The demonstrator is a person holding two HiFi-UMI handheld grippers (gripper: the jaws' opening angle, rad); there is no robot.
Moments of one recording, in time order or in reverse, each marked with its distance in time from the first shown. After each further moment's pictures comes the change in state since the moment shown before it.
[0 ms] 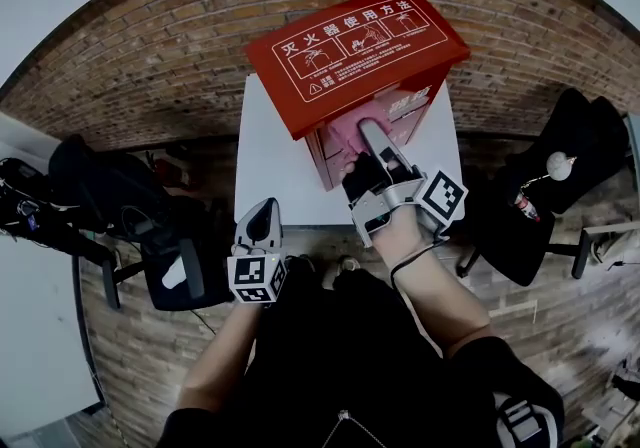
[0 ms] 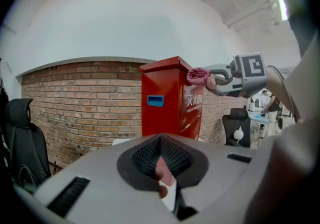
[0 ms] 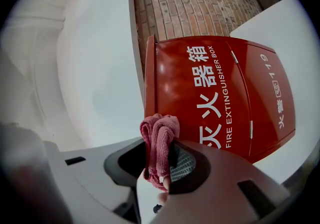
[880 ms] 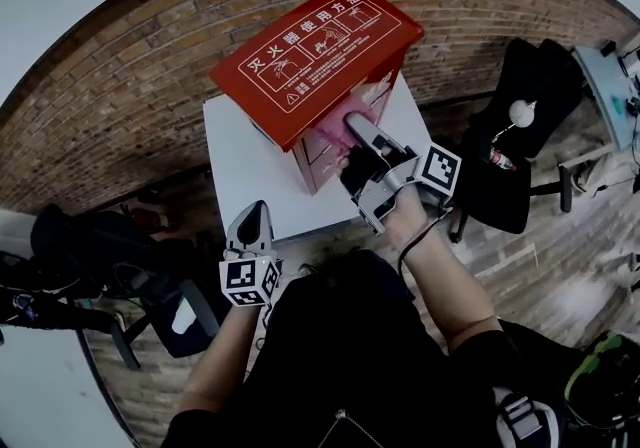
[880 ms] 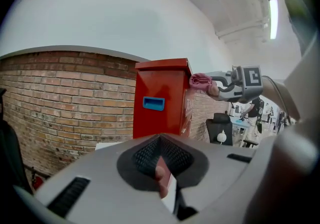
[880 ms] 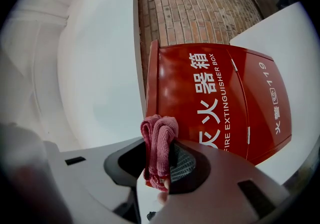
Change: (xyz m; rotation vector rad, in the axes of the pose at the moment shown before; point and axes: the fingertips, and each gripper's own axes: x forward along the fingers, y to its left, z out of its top) left arm 0.024 0.019 0.013 -0.004 -0.009 -0.222; right arm -0.002 0.004 0.006 -0.025 -0.039 -0.032
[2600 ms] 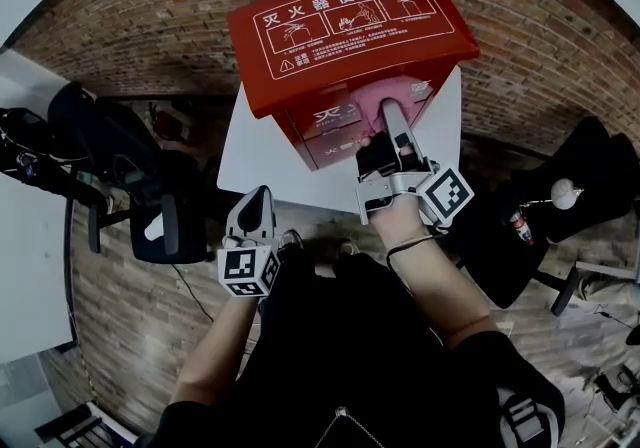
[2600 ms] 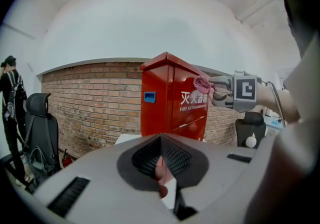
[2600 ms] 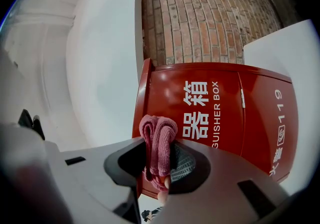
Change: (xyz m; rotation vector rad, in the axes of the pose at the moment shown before) left arm -0.004 -0.075 -0.025 -0.075 -0.012 0.405; right arm -0.006 -0.035 0.078 -0.099 0.030 0.087
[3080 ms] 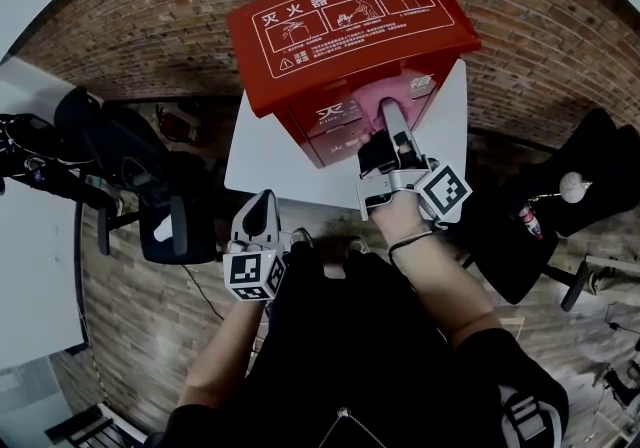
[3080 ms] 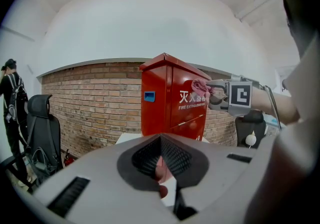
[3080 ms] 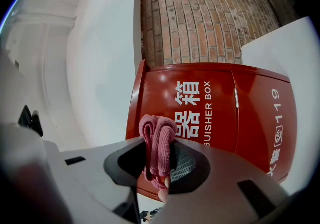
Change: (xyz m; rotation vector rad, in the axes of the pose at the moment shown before) left arm -0.010 -0.002 -0.003 0.013 0.013 0.007; right arm -0.004 -0.014 -0.004 -0.005 -0.015 -0.001
